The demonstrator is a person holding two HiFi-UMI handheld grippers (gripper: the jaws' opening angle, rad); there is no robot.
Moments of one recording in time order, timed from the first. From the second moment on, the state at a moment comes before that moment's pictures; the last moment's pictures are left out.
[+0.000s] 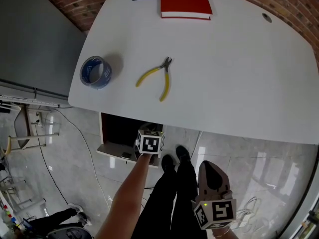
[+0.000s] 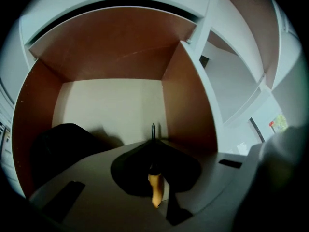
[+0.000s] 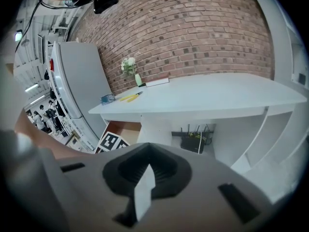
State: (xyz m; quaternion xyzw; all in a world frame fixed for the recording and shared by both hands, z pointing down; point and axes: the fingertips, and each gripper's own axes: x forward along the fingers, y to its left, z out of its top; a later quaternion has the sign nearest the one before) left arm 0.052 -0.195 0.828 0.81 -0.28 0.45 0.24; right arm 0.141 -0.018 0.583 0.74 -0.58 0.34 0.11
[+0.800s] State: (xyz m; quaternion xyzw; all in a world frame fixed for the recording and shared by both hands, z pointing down) left arm 0.033 -0.199 0.735 0.86 -0.31 0.39 0.16; right arm 0.132 -0.043 0.571 0.71 -0.62 0.30 0.13
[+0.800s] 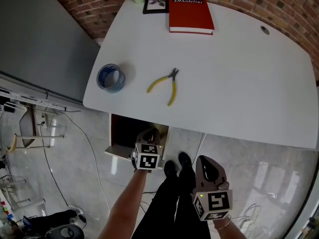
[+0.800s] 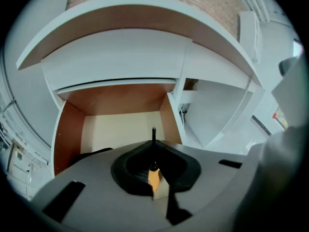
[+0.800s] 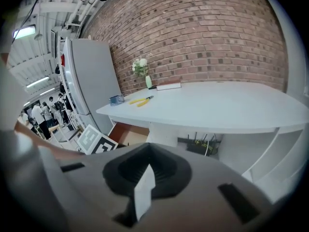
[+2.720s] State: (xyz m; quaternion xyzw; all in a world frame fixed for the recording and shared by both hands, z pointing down) left arm -0.062 -0.160 0.378 0.87 -0.46 0.17 0.07; right arm 0.063 -0.143 0.367 0.58 -0.80 0.13 0.08
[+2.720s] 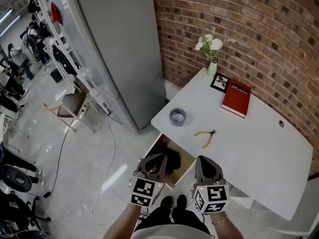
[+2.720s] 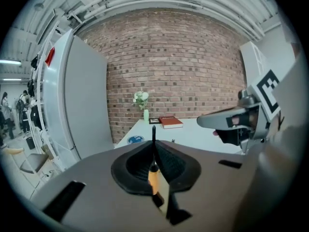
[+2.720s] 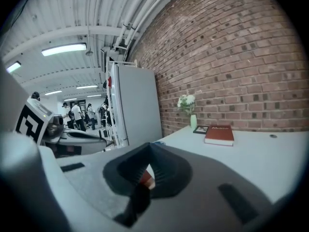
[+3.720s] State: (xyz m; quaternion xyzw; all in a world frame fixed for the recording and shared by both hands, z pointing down) left arm -0.084 -0.154 0.357 0.85 -0.50 0.14 0.07; right arm 0.058 -0.141 0.361 0.56 -0.82 0.11 0.10
